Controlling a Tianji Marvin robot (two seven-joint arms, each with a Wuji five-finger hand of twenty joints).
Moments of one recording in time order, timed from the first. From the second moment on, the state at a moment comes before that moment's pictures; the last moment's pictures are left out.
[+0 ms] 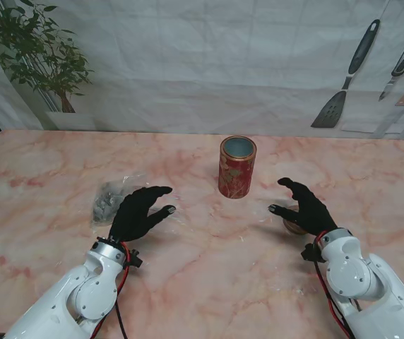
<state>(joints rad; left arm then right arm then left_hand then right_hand) 1.66 -1.15 -1.15 -1.55 0.74 -0.21 0.41 -1.73 -1.11 1.42 -1.60 -0.52 -0.06 -0.04 0.53 0.10 -0.02 -0.05 0.49 0.12 0.24 0.43 0.50 0.19 0.34 0.28 0.35 0.33 0.42 0.40 0.22 0.37 0.98 0.49 0.19 -0.37 0.62 -0.07 0.16 -0.02 0.14 0.84 0.17 0.16 0.38 0.50 0.32 0.10 0.37 0.34 0.16 0.26 0.82 0.23</state>
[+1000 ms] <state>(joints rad) 1.56 -1.13 -1.19 -1.60 0.96 0.17 0.33 -1.73 -1.12 1.44 -1.61 -0.48 -0.03 -0.04 0.33 -0.03 -0.02 -0.05 0.49 0.22 0.39 0.59 0.50 0.23 0.55 0.50 0.54 0.39 0.87 0.98 0.76 0.01 1.67 0.59 0.20 -0.37 0.60 -0.07 0.16 -0.01 0.19 0.81 0.17 0.16 0.41 0.49 0.33 0.10 0.37 0.34 0.16 0.25 0.80 0.28</state>
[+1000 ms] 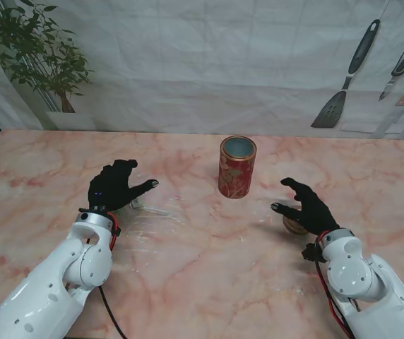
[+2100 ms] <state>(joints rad) 1.22 -1.13 -0.94 -1.20 0.93 0.46 0.27 -1.73 -1.12 1.43 -1.61 -0.48 -0.02 -0.01 0.54 -0.28 0.49 0.00 0.49 0.28 0.64 0.64 0.57 0.23 0.72 0.61 0.70 0.26 1.05 1.12 0.98 -0.22 1.73 0.43 0.20 -0.37 0.60 -0.07 0.16 -0.01 0.23 0.77 0.17 0.16 0.41 0.49 0.33 0.10 0.37 0.34 0.16 0.25 0.79 0.30</state>
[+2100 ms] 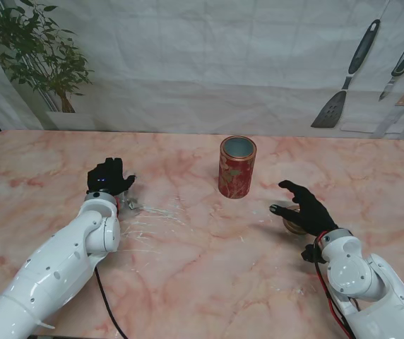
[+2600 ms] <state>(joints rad) 1.29 -1.08 -0.99 -1.38 1.04 0.47 0.00 -1.72 -1.11 1.43 -1.60 -0.48 -0.03 -0.01 0.67 -0.28 0.53 -0.05 0.55 0.19 0.70 0.59 0.65 0.17 0.71 0.57 0.73 0.23 1.00 1.01 0.99 -0.23 1.73 0.41 0.20 -0.37 0.59 -0.07 0.16 -0.01 0.24 0.77 0.17 0.16 0.41 0.49 0.33 0.10 0.37 0.34 0.16 0.25 0.79 0.31</state>
